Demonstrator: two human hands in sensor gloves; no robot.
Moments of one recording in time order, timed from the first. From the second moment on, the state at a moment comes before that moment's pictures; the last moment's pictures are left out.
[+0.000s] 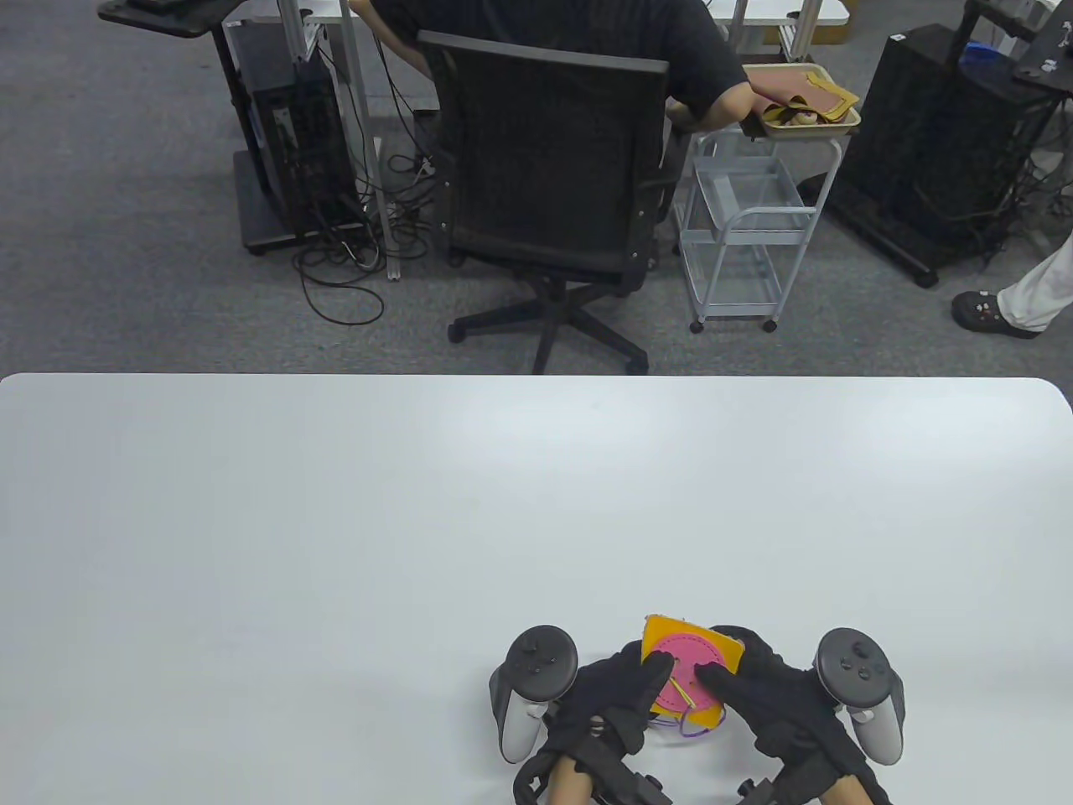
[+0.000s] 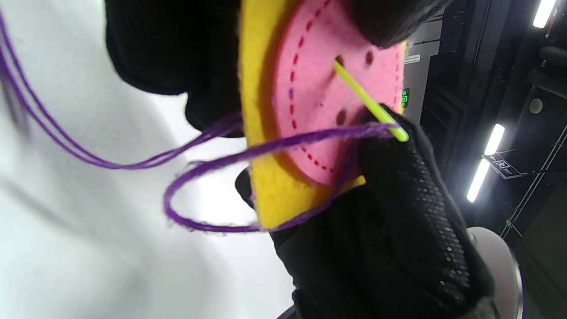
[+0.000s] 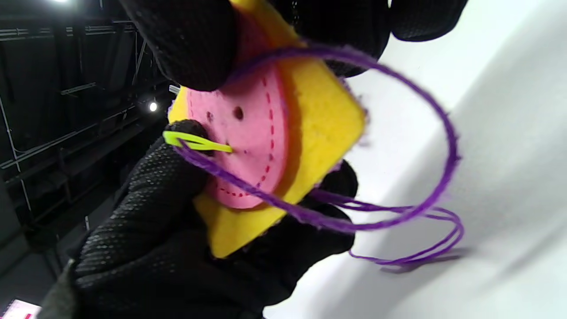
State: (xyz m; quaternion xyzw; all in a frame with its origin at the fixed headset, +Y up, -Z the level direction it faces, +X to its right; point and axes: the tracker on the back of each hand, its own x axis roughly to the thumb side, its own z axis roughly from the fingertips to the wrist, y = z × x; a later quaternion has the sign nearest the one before) left_hand 0.008 -0.756 -0.284 -0.14 -0.14 0.62 0.76; right_hand 0.241 -0.737 -0.282 0.11 0.11 0.82 0.55
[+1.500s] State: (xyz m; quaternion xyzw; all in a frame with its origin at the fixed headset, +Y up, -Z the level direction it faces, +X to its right) left_hand 0.005 -0.728 -0.276 -0.04 -0.19 0.55 0.81; right_hand 0.253 -0.734 -0.283 0.10 0.13 0.70 0.70
